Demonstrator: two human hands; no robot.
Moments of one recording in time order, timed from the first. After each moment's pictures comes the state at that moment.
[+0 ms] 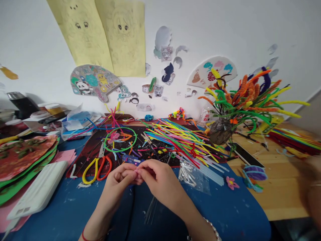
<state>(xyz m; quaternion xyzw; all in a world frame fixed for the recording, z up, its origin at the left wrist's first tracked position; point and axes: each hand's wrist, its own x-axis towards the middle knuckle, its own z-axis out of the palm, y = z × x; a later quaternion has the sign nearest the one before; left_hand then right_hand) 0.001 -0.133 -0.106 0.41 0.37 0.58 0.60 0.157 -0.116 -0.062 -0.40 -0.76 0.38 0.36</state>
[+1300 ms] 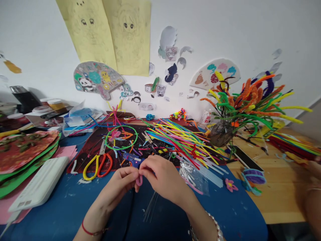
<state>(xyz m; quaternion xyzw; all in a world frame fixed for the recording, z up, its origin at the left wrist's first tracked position) -0.007 -0.130 -0.109 0.40 0.35 0.50 0.68 0.164 -0.105 -0.048 -0.35 -0.86 0.24 0.27</state>
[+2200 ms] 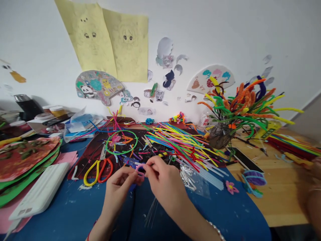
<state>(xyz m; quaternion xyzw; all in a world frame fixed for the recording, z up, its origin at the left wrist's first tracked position) 0.009 -0.136 -0.111 0.47 0.43 0.63 0.45 0.158 -0.120 -0.050 -0.49 -0.75 0.27 0.36</state>
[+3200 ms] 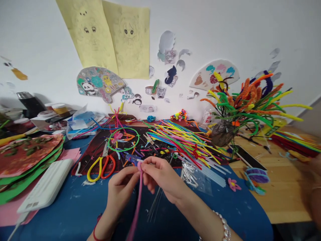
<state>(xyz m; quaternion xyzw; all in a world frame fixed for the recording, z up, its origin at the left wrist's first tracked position) 0.002 -0.142 -0.114 0.58 0.47 0.60 0.30 0.146 -0.111 -0.052 -0.37 -0.51 0.71 0.32</state>
